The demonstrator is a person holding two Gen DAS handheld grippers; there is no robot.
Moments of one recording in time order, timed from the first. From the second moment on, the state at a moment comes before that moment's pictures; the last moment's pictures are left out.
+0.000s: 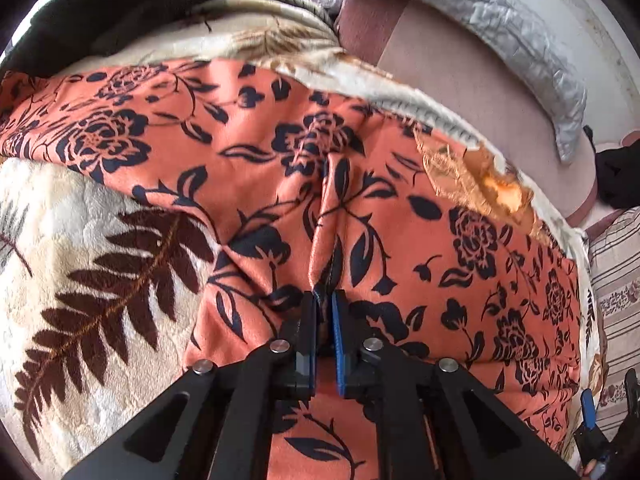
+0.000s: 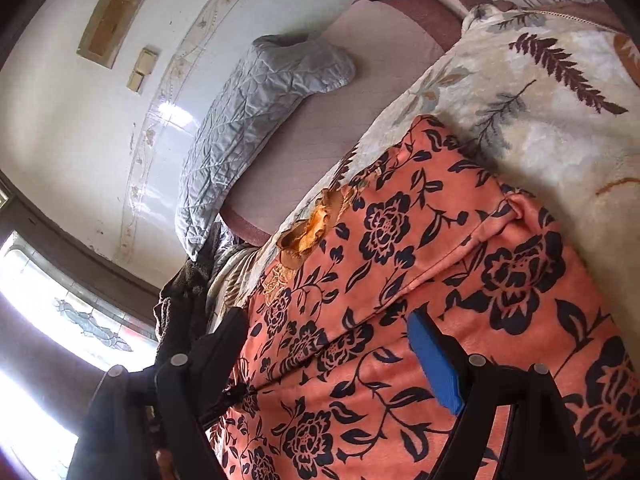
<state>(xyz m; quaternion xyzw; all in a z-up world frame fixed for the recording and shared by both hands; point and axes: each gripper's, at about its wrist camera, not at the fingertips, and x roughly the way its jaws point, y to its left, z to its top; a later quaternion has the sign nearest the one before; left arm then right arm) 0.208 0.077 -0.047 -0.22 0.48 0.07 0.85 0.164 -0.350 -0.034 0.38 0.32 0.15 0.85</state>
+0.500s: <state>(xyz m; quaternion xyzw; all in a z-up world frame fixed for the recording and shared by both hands) 0.212 0.082 -0.050 -0.23 0.46 0.04 0.86 0.296 -0.398 -0.066 0.40 0.43 0.07 0.80</state>
